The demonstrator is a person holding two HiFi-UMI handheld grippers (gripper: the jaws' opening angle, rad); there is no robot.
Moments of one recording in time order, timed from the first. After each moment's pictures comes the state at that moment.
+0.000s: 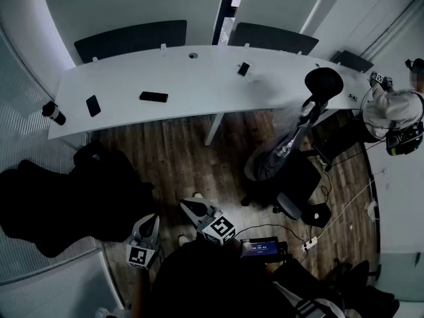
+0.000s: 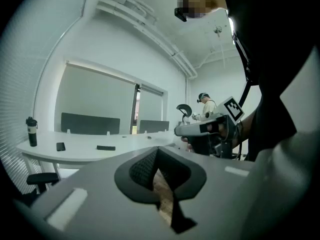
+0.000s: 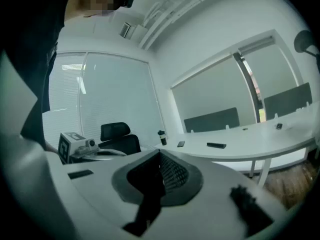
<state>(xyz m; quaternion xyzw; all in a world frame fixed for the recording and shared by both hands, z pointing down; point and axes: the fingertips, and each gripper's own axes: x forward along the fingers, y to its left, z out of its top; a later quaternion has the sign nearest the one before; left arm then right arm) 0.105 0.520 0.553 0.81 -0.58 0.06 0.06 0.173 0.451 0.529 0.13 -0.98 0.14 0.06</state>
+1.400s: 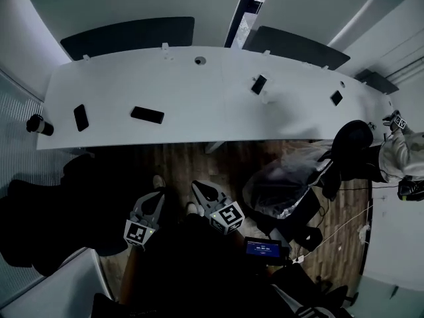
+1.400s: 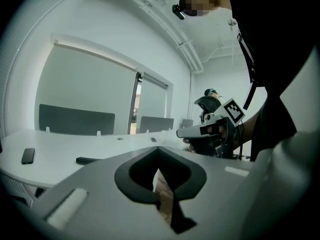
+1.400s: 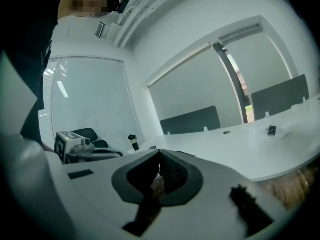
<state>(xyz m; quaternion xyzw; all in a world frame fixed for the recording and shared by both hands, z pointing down) 0.094 0.216 0.570 0.81 -0.57 0.06 0.13 0.173 0.145 0.561 0.18 -0.96 0.18 0.08</state>
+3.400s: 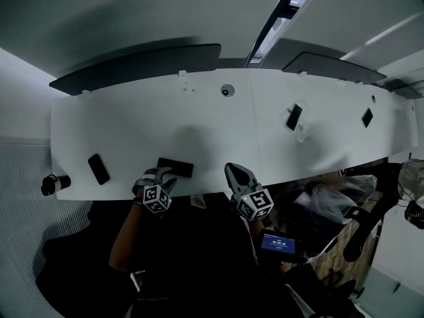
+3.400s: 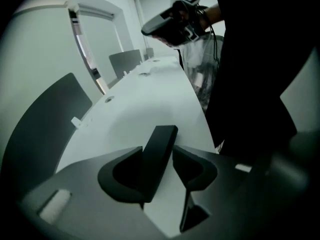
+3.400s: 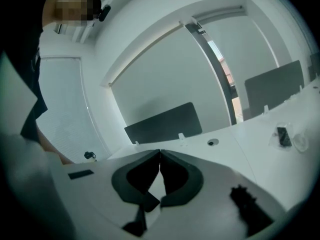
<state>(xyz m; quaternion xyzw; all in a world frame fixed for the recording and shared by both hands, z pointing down) -0.125 -0.041 0.781 0.82 -0.28 0.50 0.05 0.036 -0.163 0.592 0.29 -0.92 0.25 0.09</state>
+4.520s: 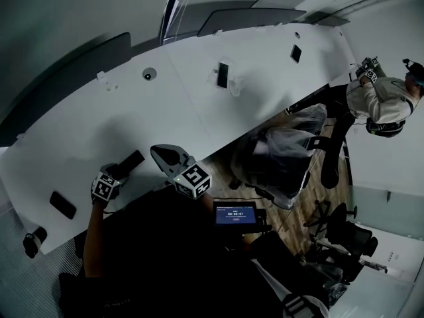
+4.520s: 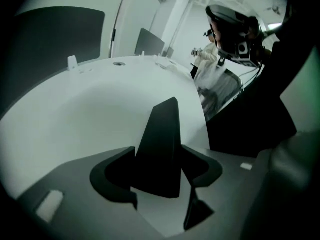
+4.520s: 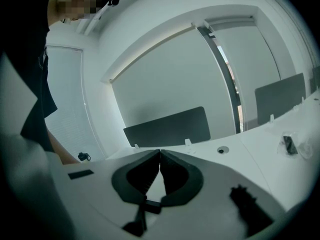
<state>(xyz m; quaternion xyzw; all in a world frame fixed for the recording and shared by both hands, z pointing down) -0.156 -0.060 0.814 0.82 -0.24 0.41 0.33 -0.038 -0.154 0.565 0.30 -0.92 0.21 0.09</state>
